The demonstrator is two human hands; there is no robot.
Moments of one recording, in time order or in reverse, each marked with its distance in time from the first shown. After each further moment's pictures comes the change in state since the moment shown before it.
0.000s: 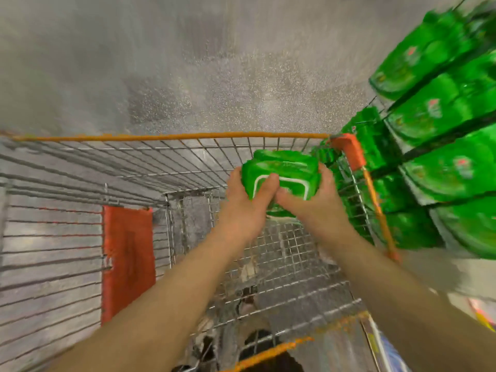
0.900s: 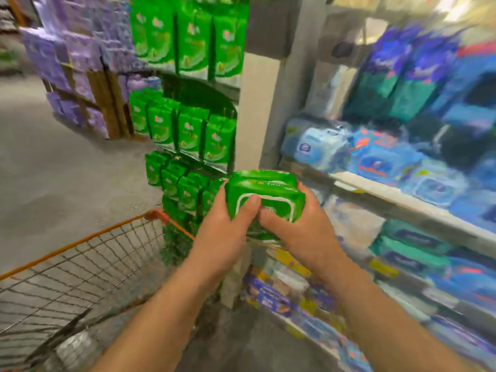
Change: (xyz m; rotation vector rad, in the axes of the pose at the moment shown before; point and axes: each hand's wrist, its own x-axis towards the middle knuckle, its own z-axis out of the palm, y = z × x) left_hand -0.404 0.110 0.137 0.143 -0.636 0.644; right_hand -0.463 -0.086 -0.187 0.008 0.724 -0.520
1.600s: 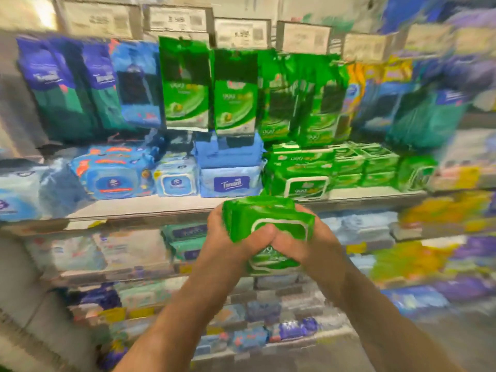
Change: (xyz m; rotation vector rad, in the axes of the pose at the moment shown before) left_hand -0.104 0.064 0.433 -0.223 -0.798 -0.058; right_hand -0.189 0.021 -0.417 0.082 0.543 0.191
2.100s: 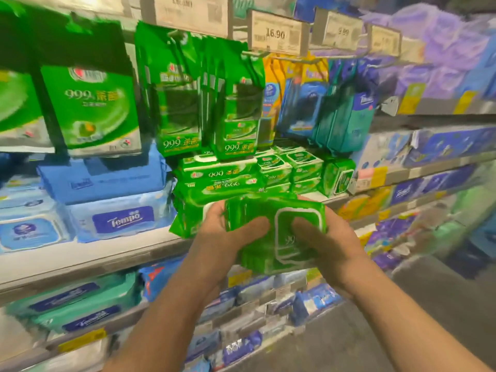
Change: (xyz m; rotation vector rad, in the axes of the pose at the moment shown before) left_hand 0.136 -0.011 0.124 -0.202 -0.355 -0.146; right_hand 0.057 0.007 -0.158 -0.038 0.336 0.017
